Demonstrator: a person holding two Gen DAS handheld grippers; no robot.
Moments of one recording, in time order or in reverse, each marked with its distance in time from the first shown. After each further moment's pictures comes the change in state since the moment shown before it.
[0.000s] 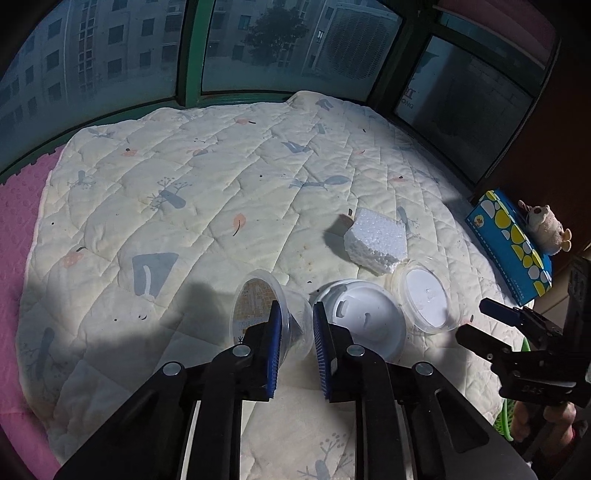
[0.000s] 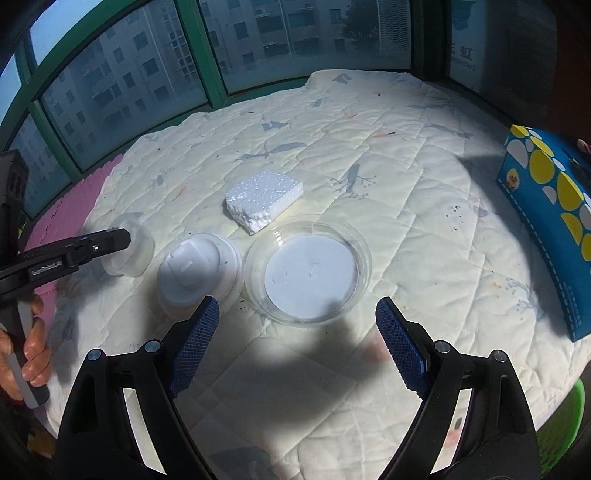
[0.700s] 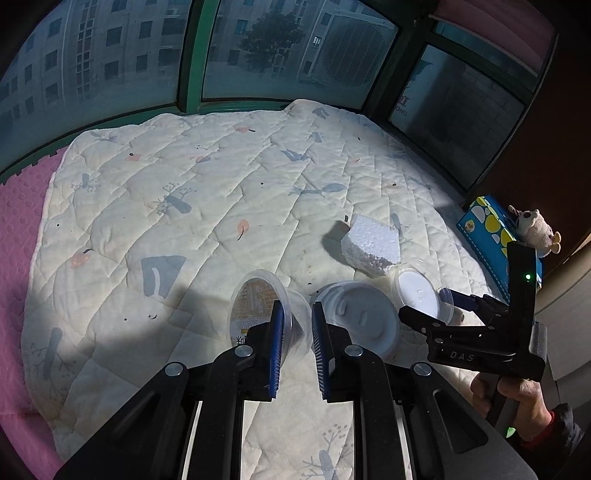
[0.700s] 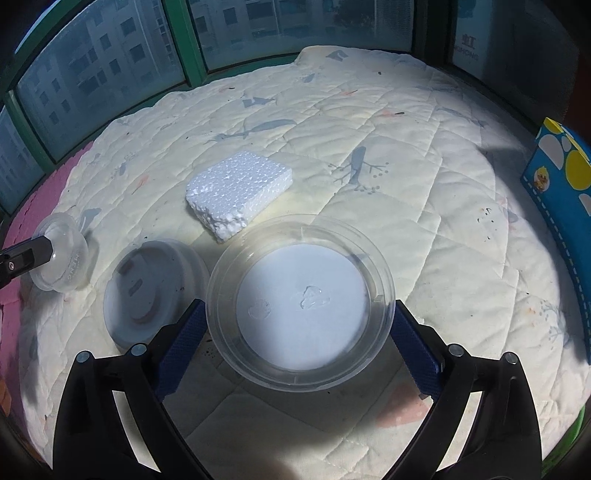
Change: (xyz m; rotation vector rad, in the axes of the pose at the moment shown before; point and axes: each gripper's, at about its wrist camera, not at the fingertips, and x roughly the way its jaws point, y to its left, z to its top) left arm -0.014 0.006 -0.001 0.001 -0.019 -0.030; right arm 0.059 -0.001 0.014 -0.004 0.054 -0.071
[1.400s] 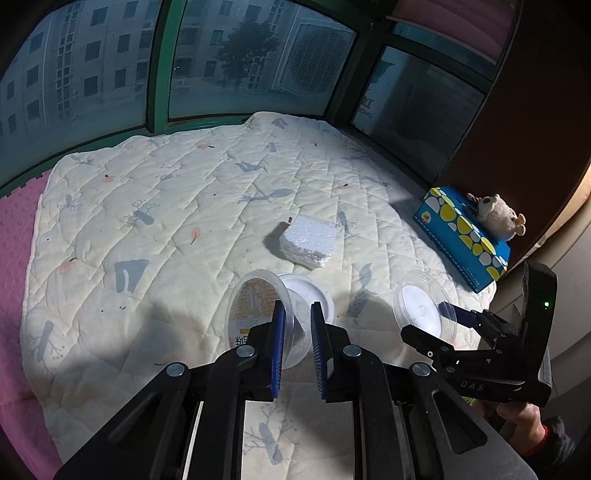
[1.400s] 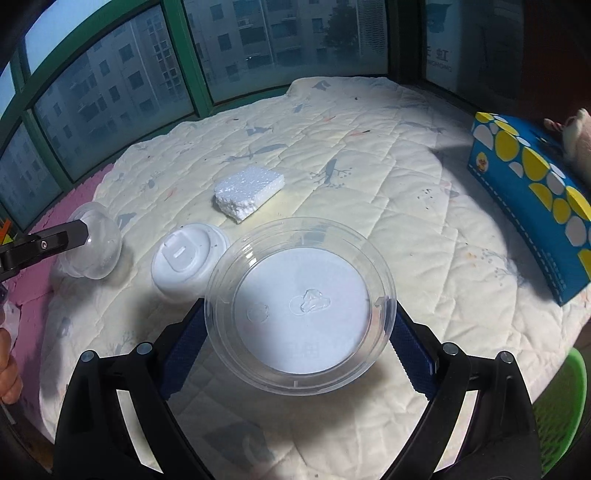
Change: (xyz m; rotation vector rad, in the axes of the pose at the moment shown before) left arm -0.039 -0.056 -0.016 0.072 -0.035 -0.069; right arm -0.088 -0.010 -0.050 0.061 -0.114 0.019
